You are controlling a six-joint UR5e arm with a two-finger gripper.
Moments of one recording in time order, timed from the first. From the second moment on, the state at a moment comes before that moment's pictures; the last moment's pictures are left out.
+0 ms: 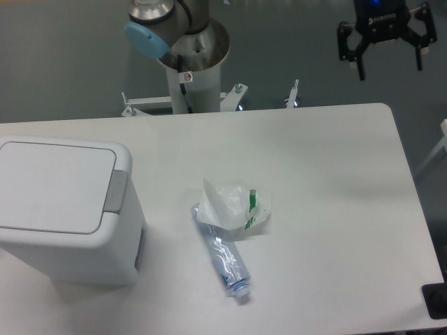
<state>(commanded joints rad) 2.99 -1.48 -1.73 -0.91 1.37 1.20</state>
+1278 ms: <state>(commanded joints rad) 2.54 -1.54 -1.66 -0.91 1.35 0.26</state>
